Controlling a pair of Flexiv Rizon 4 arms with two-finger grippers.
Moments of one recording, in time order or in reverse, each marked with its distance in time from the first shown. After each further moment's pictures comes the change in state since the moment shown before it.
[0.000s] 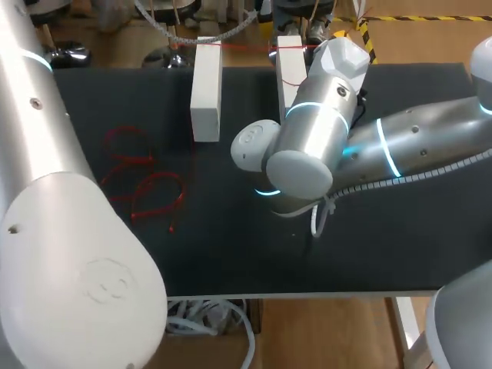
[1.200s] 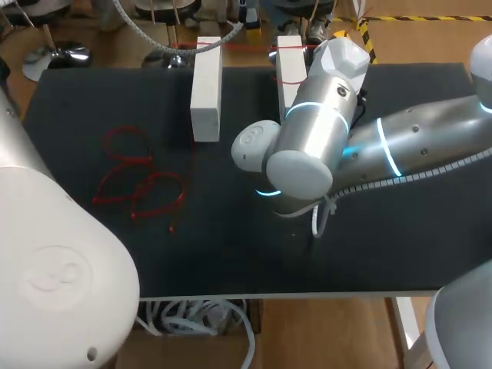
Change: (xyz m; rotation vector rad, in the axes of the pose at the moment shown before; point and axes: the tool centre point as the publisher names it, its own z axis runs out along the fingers) left arm 0.015 0.021 -0.006 0.020 -0.094 0.132; right arm 0.000 0.000 0.000 0.000 0.000 0.000
